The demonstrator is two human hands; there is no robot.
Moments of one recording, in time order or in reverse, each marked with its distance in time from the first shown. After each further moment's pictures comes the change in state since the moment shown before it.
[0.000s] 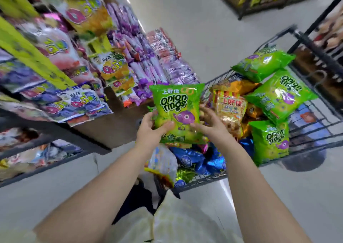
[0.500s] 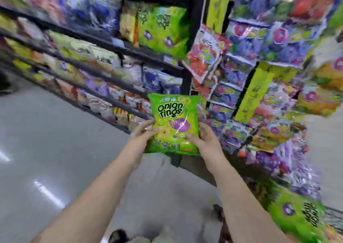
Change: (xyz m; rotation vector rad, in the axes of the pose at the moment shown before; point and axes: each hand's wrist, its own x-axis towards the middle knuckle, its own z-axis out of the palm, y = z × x) left_hand -0.178 -0.010 -0.367 -0.517 0.766 0.126; right_hand -0.023 -0.047 0.427 -0.161 -0.657 -0.162
